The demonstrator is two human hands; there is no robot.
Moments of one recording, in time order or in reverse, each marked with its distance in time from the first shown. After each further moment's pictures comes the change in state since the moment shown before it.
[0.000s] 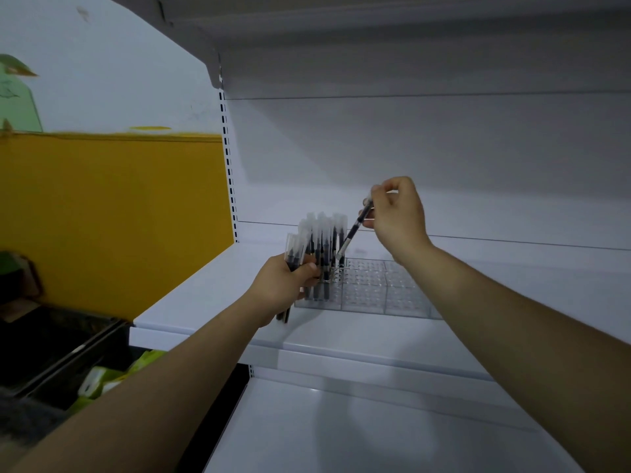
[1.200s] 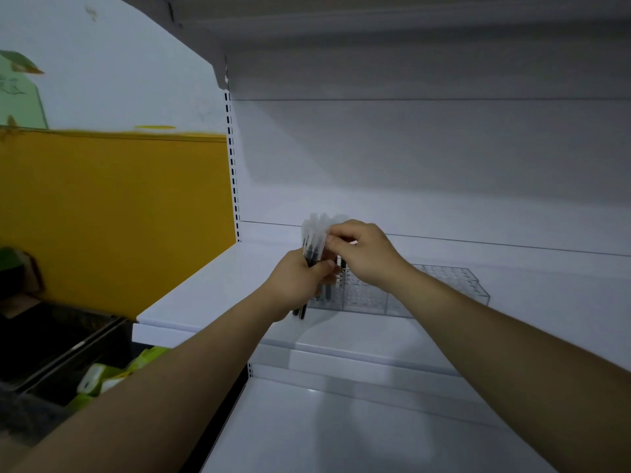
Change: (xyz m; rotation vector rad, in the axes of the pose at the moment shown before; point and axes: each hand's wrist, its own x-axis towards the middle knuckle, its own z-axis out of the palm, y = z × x) left_hand -0.007 0.017 0.015 0.061 -0.061 0.105; right_hand -0.044 0.001 0.014 -0.341 -0.478 -0.070
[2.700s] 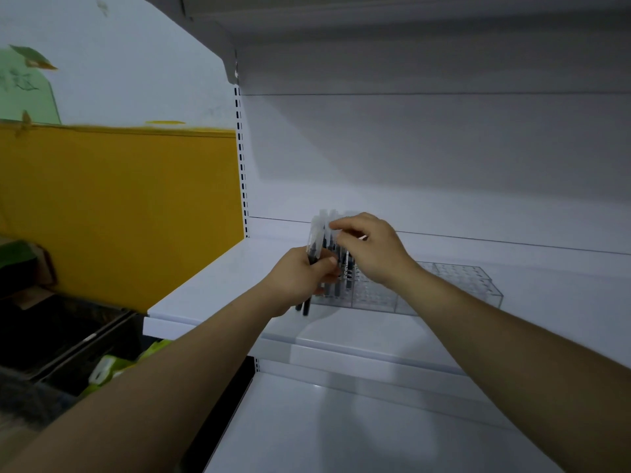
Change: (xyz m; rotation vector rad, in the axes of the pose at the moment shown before) left_hand 0.001 -0.007 -0.011 -0.010 -0.020 -0.052; right_hand 0.006 0.007 0.006 -0.034 0.086 -0.045
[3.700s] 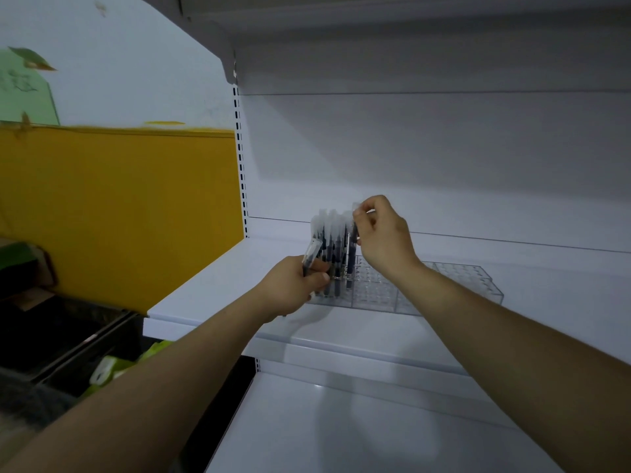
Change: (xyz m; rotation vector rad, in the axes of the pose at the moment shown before) left_hand -0.003 -0.014 -0.011 0.247 -0.002 -0.023; right_hand 0.009 0.006 -0.004 -0.016 0.211 0.033
